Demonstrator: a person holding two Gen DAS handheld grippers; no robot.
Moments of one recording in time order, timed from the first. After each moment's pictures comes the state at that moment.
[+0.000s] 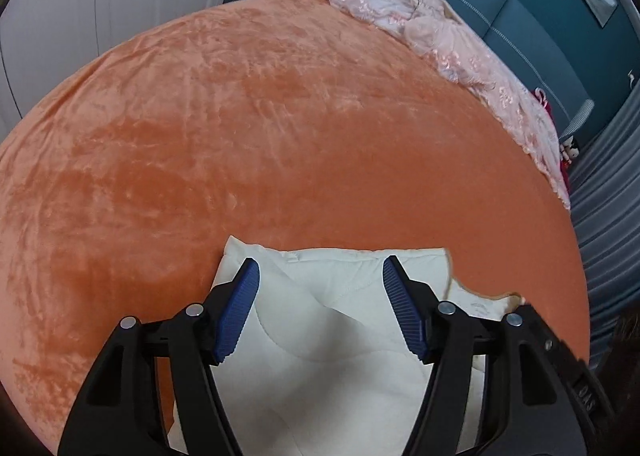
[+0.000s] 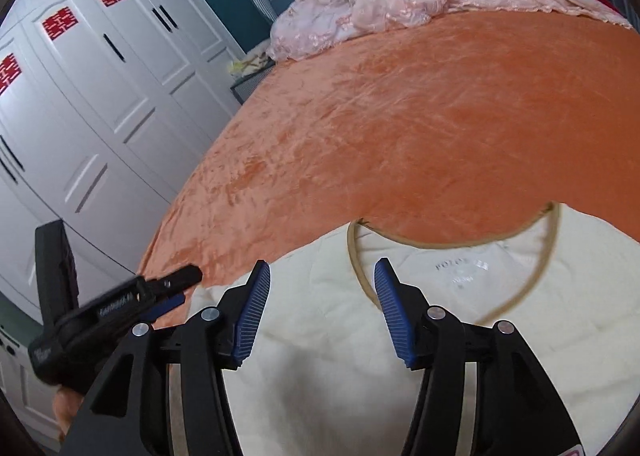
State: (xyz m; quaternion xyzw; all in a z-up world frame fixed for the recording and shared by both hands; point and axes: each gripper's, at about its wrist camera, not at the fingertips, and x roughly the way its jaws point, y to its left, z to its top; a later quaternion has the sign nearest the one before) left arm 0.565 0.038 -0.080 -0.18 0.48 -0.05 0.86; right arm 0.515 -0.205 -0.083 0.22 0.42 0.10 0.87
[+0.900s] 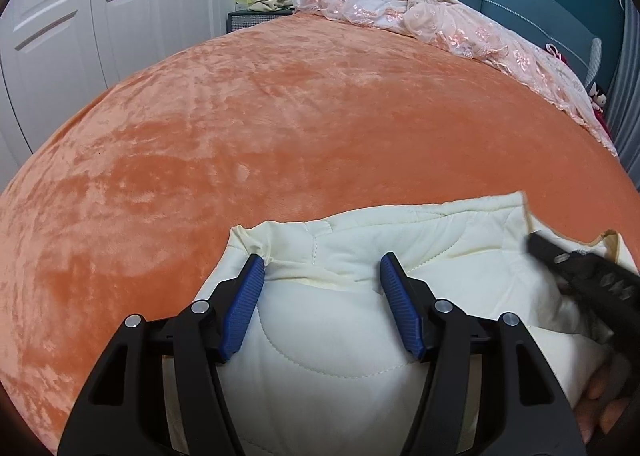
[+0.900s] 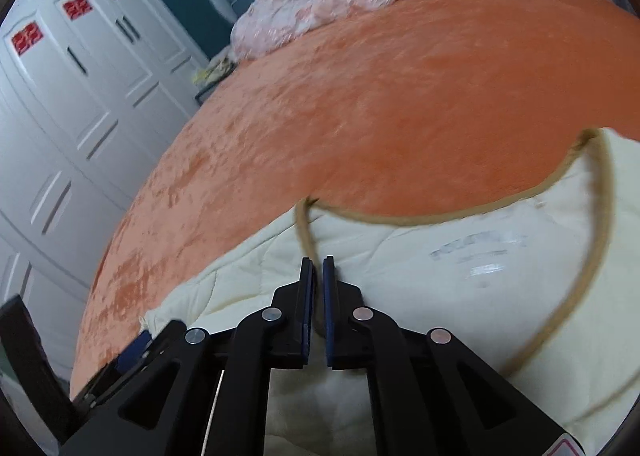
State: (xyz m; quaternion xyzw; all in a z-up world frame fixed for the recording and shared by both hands) left arm 0.544 0.006 -0.145 -0.04 0.41 0.00 0.91; right arm 0.517 -0.214 -0.151 0.26 0.37 0.03 0.89
